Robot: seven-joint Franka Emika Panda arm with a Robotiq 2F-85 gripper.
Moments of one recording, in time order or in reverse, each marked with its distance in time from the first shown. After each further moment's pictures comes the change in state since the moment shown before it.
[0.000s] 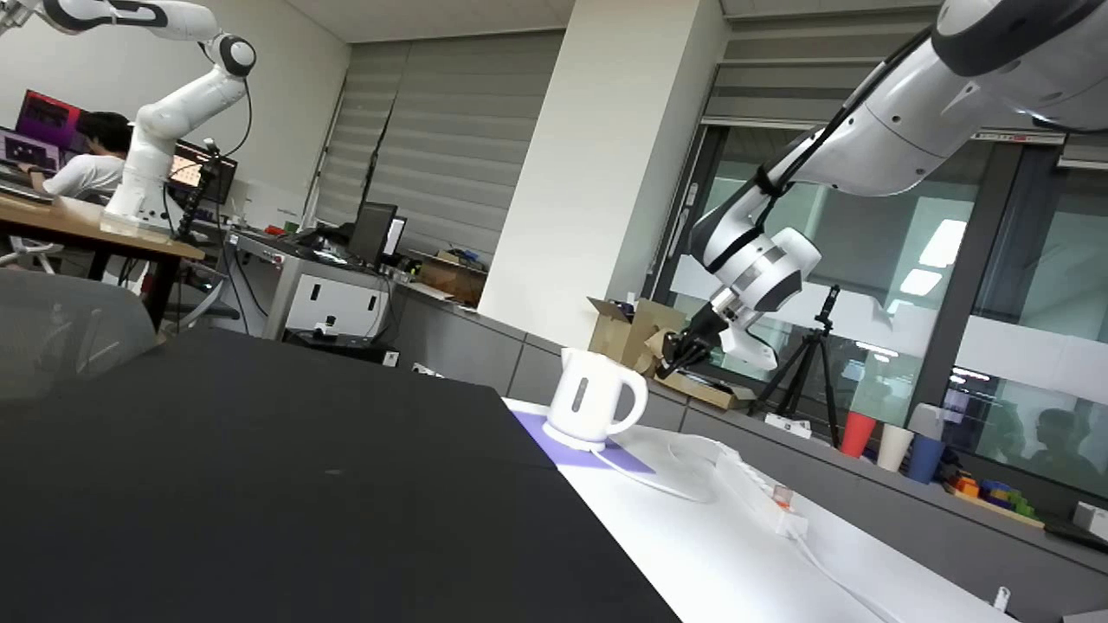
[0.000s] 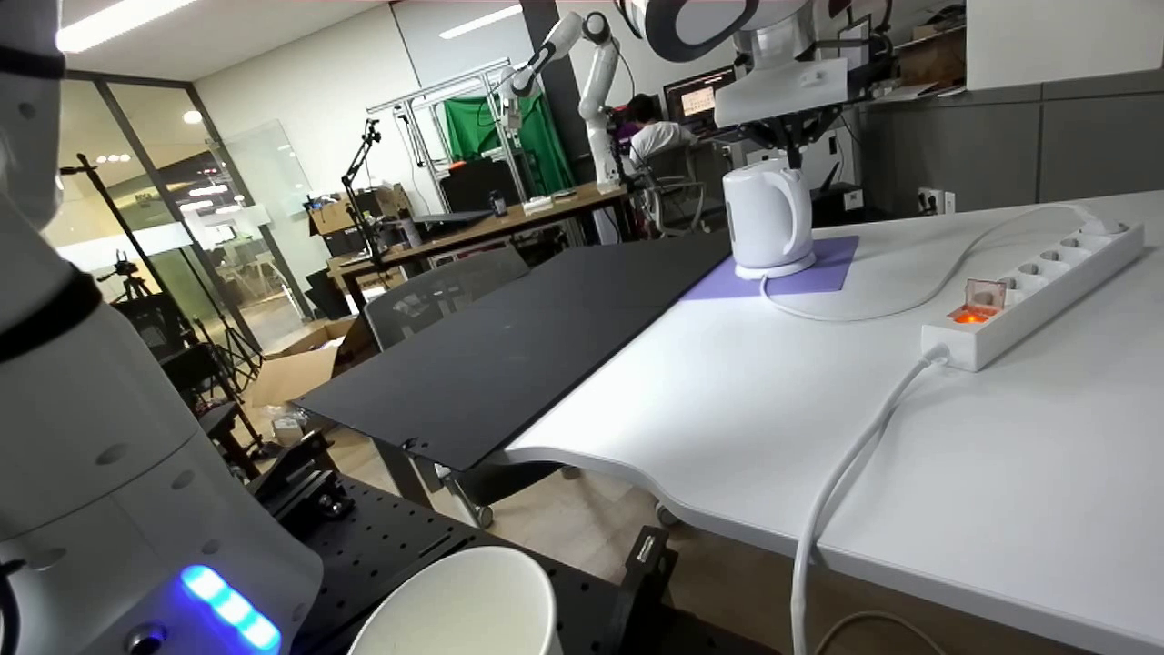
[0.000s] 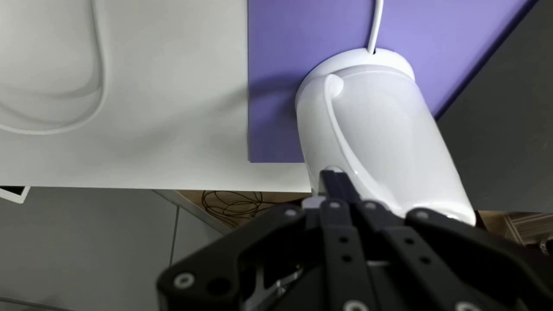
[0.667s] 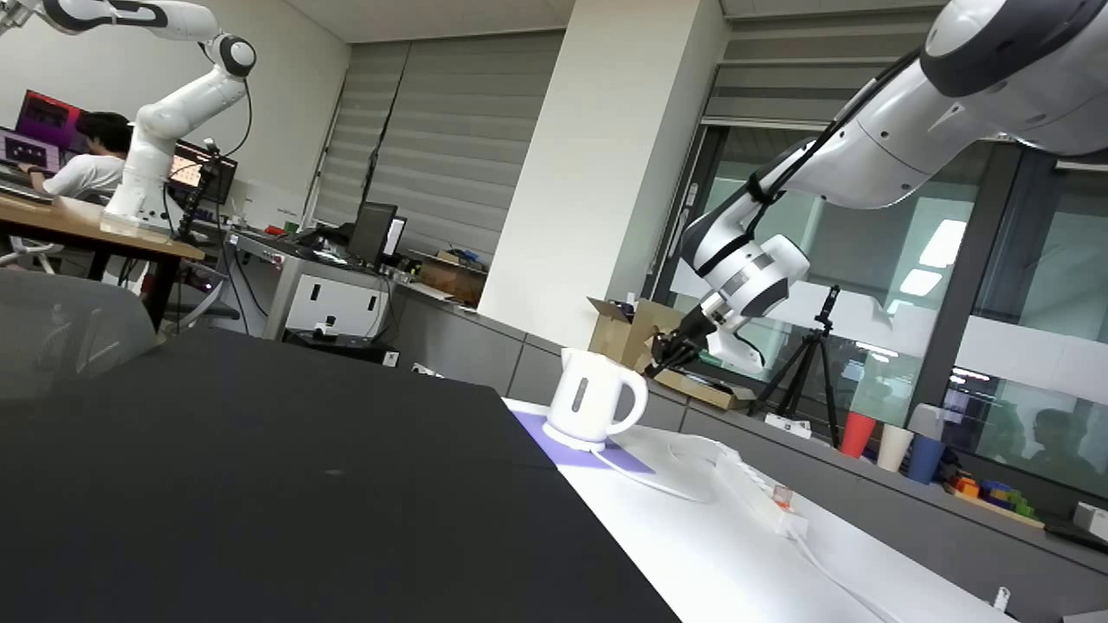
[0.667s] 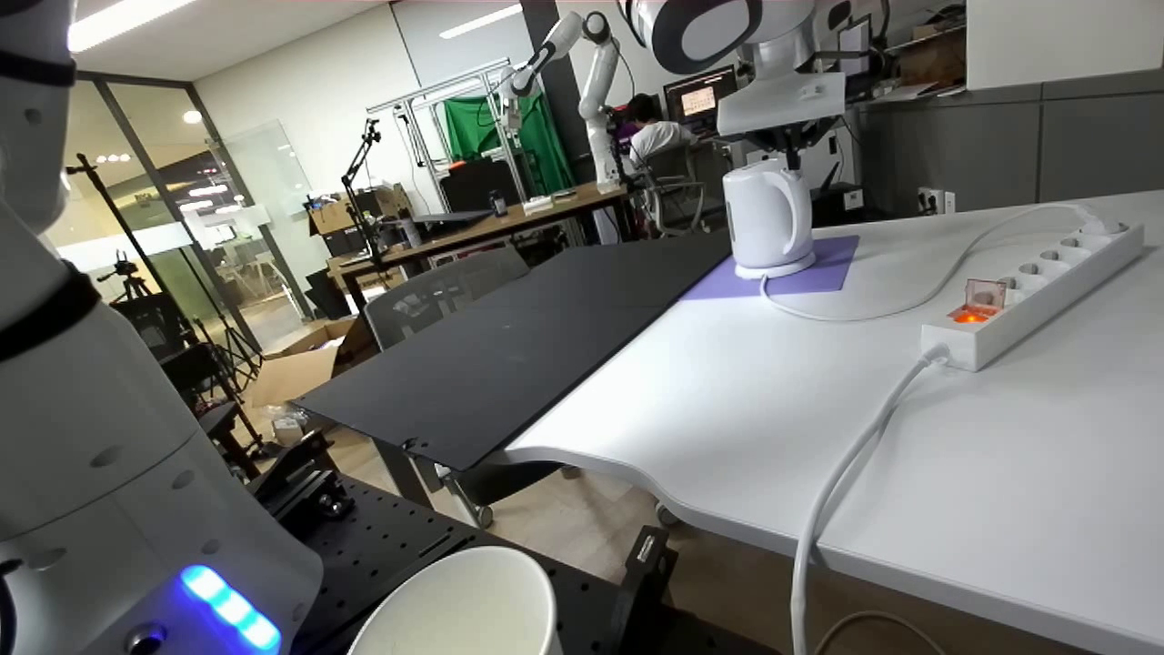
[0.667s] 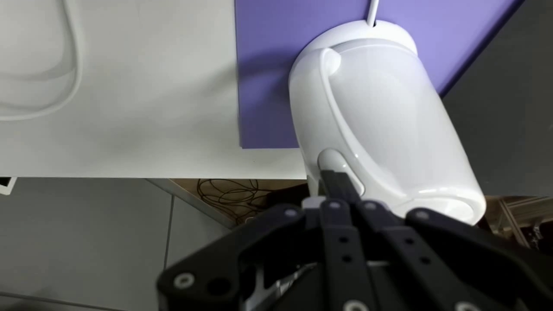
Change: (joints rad) arm -0.038 0.060 0.067 0.066 -0.001 0.026 0.000
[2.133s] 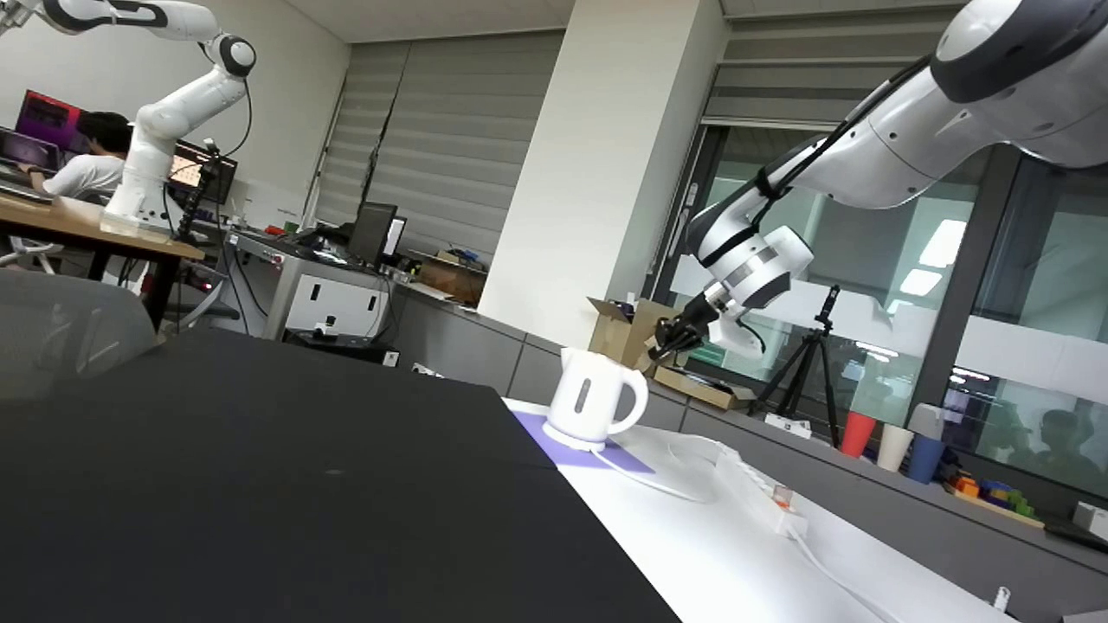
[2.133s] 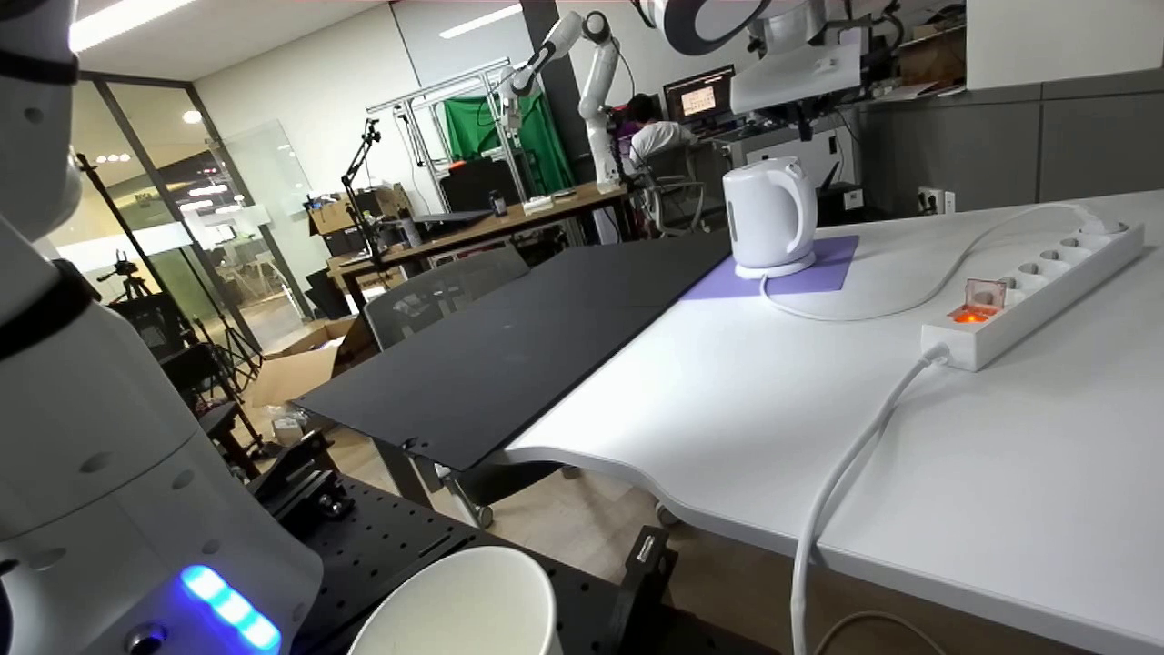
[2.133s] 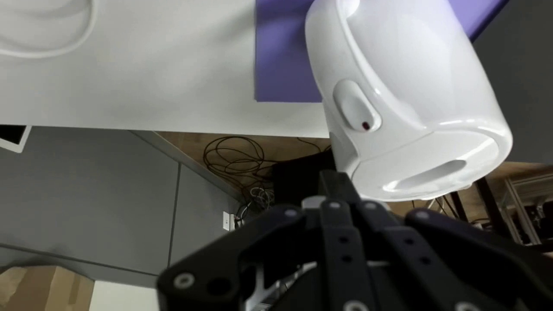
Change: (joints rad) arm -0.081 0.014 0.092 0.064 -0.067 0.036 0.013
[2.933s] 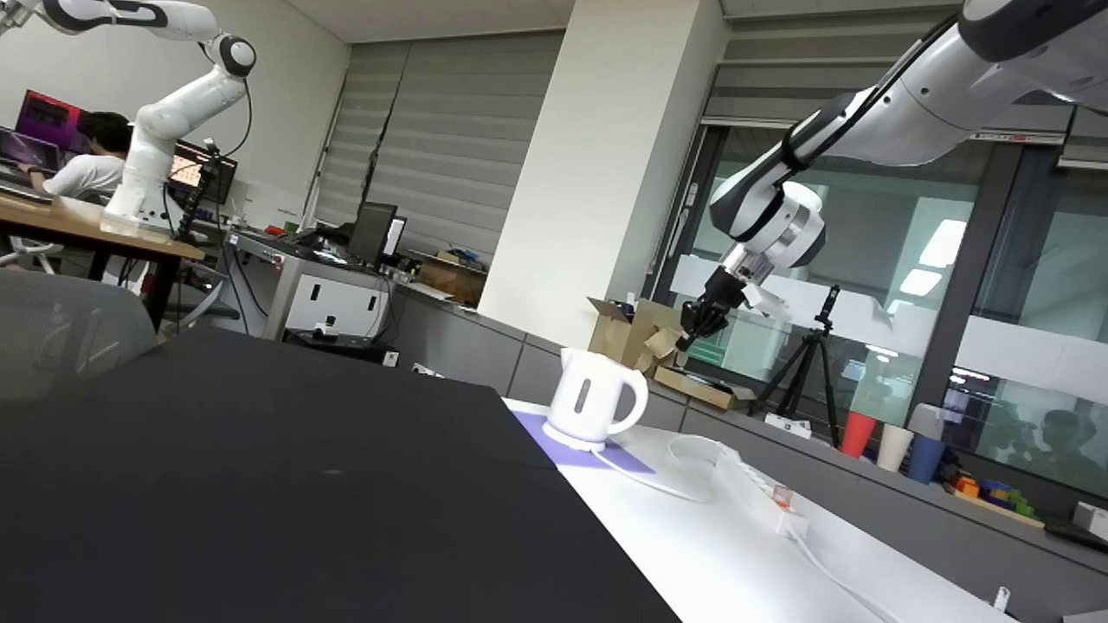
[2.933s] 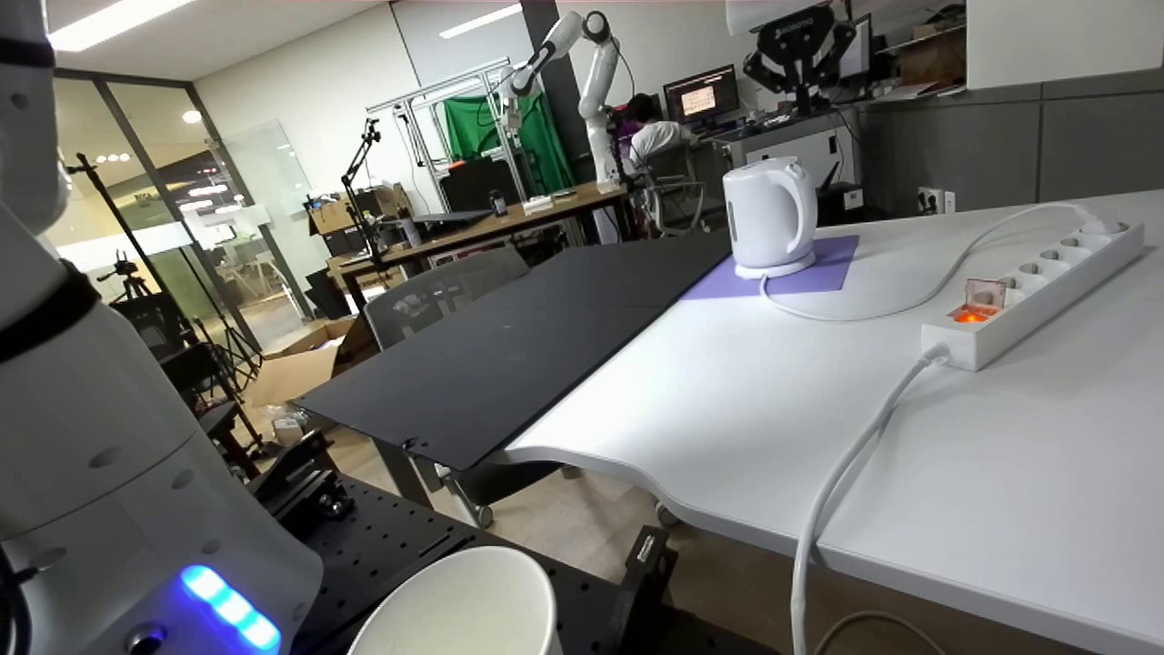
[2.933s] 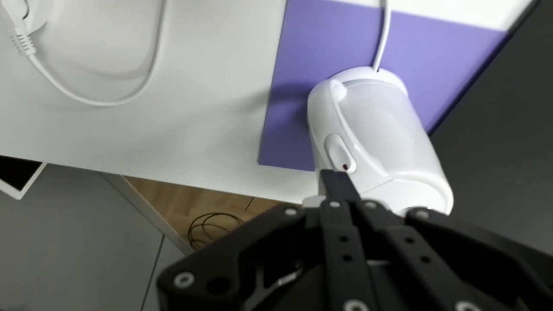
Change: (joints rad) arm 0.068 -0.135 -0.158 -0.001 -0.343 -0.351 0.228
